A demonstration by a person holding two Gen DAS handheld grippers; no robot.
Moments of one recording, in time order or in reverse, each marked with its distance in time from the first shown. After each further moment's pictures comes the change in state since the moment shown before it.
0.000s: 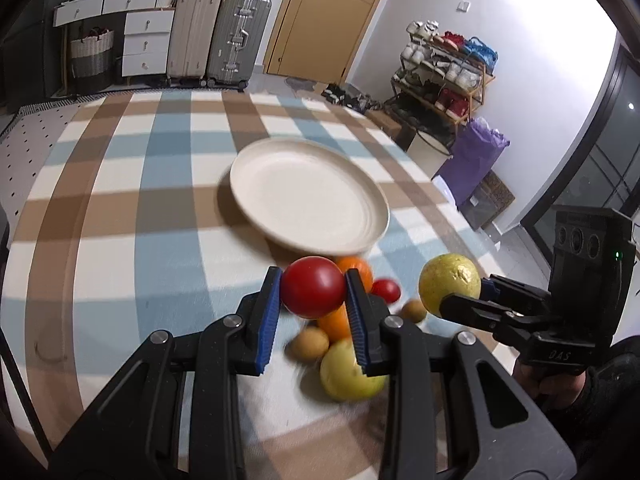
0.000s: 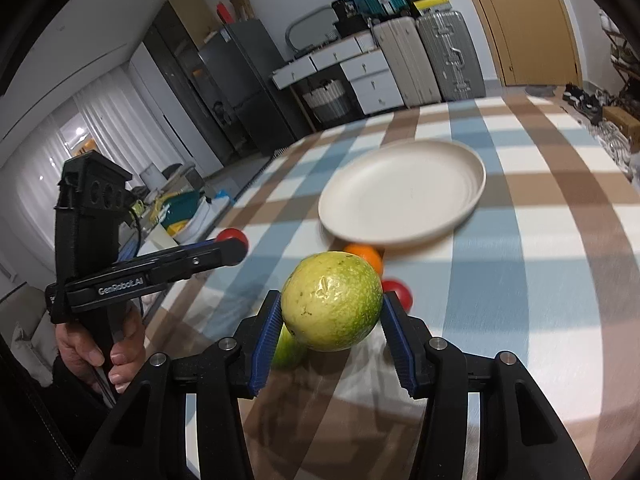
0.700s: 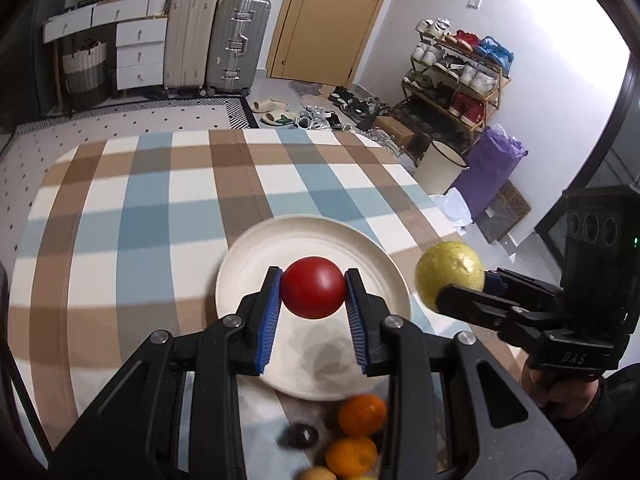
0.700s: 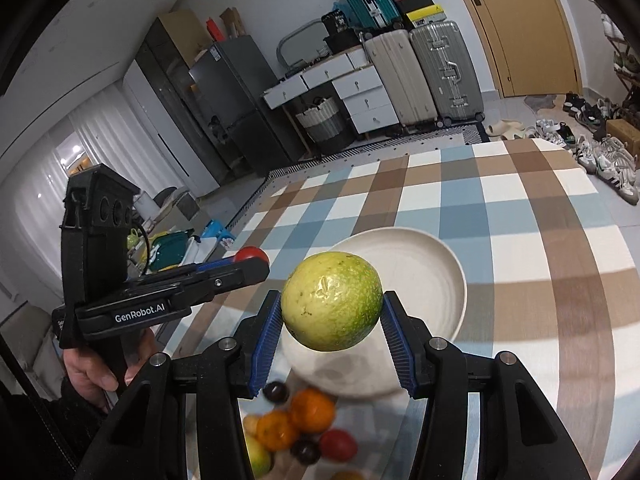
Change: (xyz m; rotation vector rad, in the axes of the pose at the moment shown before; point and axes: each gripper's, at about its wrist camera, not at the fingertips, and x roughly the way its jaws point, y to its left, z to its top) left arm 0.085 -0.003 0.132 0.026 0.021 0.049; right arm 0.034 -0.047 0.116 0.027 -0.020 -0.009
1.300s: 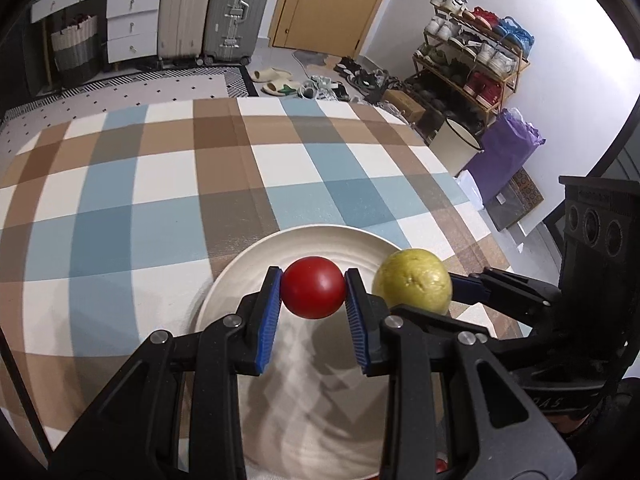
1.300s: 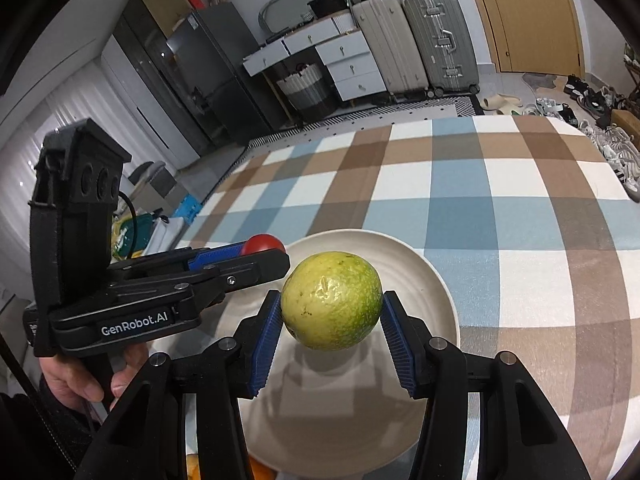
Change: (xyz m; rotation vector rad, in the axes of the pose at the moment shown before) left arm 0.112 0.022 0.027 -0.026 0.123 -0.006; right arm 0.089 -0.043 0.028 -0.010 0.134 -0.055
